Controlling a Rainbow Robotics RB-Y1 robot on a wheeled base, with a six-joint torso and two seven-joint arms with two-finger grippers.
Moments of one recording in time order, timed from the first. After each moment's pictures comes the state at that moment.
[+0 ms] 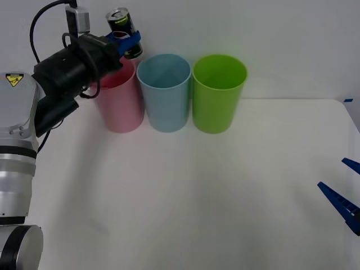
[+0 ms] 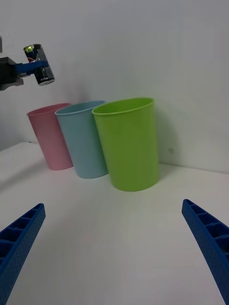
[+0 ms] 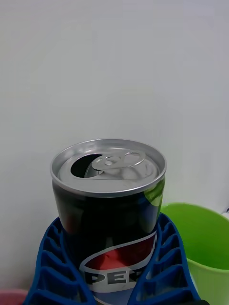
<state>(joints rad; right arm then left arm) 0.35 -0.40 -0.52 -1.66 0.96 -1.22 0.00 -0.63 0.30 0.20 -1.37 -1.58 -0.73 0.46</state>
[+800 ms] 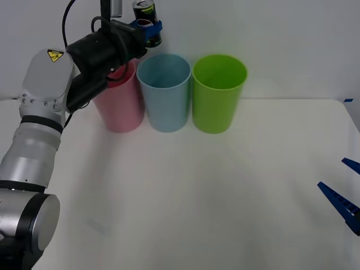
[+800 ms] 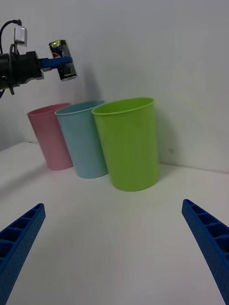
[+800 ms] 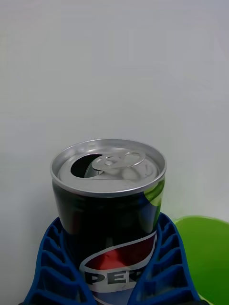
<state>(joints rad) 0.35 -0.40 -0.52 -1.66 0.96 -1.22 0.00 -0.83 0.26 0.10 -1.14 -1.66 -0.61 0.45</state>
